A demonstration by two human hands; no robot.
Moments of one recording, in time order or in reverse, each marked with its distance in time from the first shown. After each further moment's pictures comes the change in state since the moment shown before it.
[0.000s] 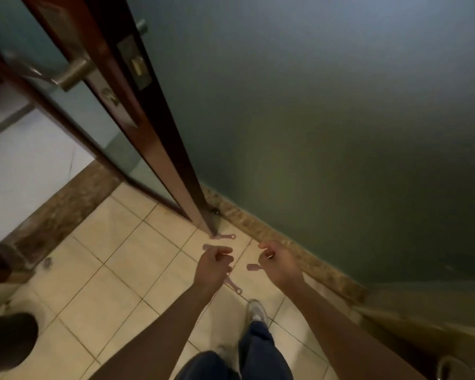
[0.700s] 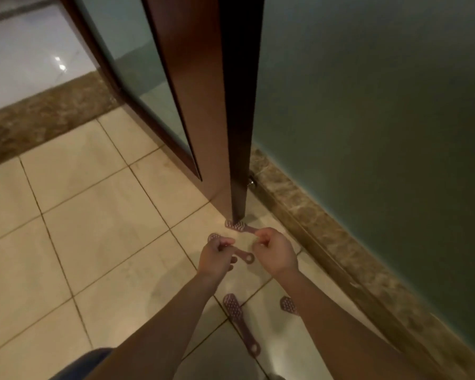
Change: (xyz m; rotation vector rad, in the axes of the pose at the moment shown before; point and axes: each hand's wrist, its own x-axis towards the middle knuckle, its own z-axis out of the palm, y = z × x) left_hand 0.438 -0.337 0.057 -0.255 0.221 -0.086; right_hand 0.408 0.267 0.297 -0.232 -0.093 -0.192
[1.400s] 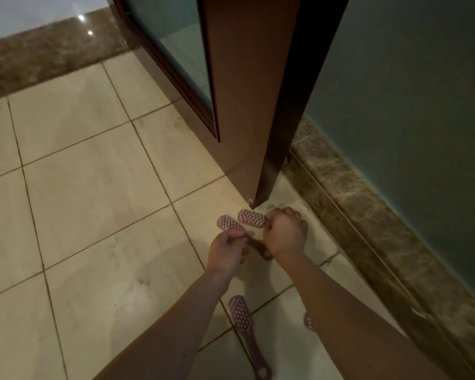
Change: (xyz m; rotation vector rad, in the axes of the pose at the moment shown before) left_hand 0.093 -0.081 0.021 -0.208 0.079 -0.082; right_hand 0.112 0.061 0.089 -0.632 0.130 -0.150
